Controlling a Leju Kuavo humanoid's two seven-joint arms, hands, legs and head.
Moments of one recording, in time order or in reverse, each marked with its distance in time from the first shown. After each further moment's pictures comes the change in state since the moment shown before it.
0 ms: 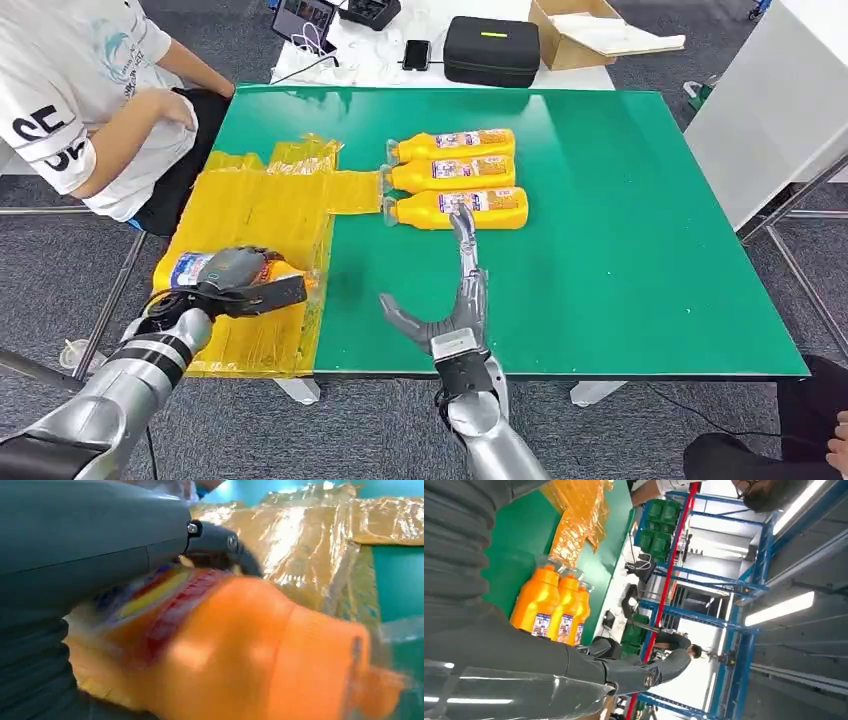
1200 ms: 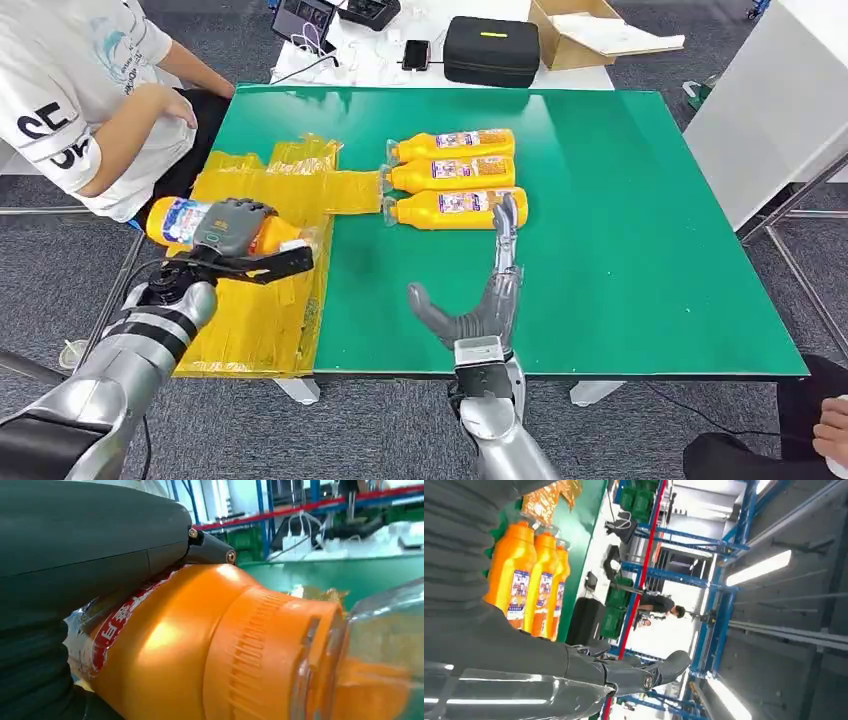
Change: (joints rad) left arm -0.070 -0.015 -0.031 -0.061 -0.123 0.185 0.056; right arm 0.032 -0.021 -0.008 -0.136 0.016 -0.100 0.000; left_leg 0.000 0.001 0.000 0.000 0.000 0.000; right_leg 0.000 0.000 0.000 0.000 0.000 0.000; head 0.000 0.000
